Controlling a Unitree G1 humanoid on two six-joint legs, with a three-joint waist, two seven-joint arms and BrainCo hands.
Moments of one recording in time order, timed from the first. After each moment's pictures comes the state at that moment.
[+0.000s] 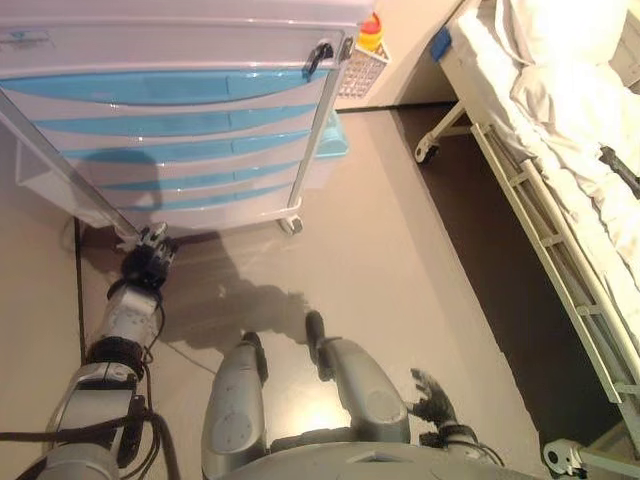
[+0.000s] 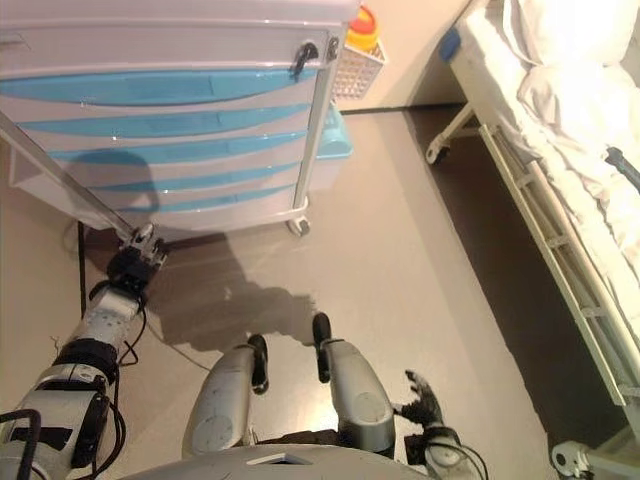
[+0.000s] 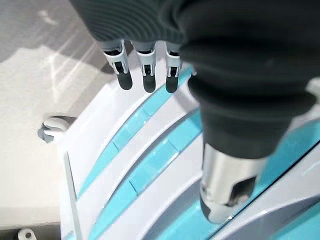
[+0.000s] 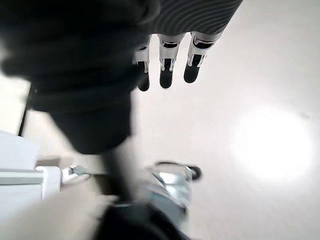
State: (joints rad) left arm -0.42 0.58 0.01 0.84 -1.22 -0.04 -0.06; right arm 0.19 -0.24 0.32 0.75 0.18 -0.24 -0.24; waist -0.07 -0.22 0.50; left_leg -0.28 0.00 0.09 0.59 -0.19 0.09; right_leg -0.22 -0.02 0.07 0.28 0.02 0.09
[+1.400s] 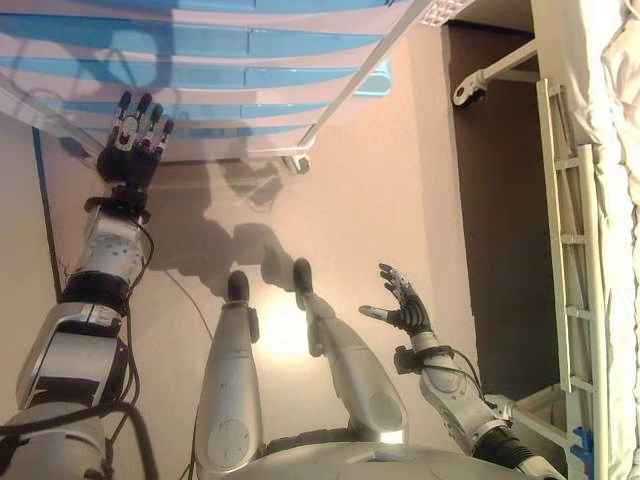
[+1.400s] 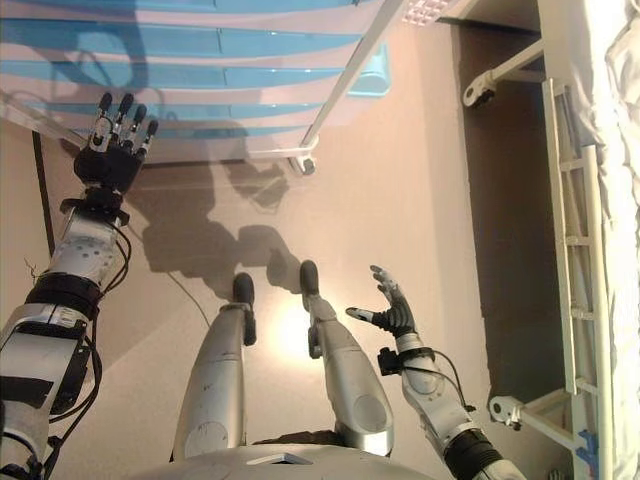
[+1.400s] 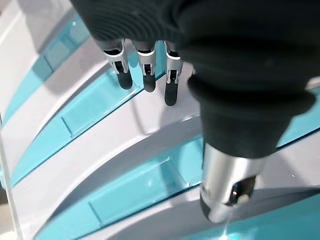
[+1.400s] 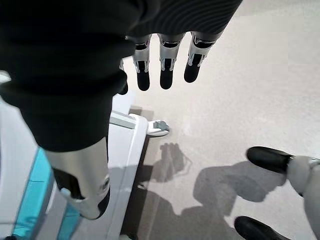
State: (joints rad) left arm -0.70 0.72 -0.17 0.80 -1.57 -0.18 -0.50; right arm 0.01 -0.33 0.50 0.40 0.20 -0.40 -0.26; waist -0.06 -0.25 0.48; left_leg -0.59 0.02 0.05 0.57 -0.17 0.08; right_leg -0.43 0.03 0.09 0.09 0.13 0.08
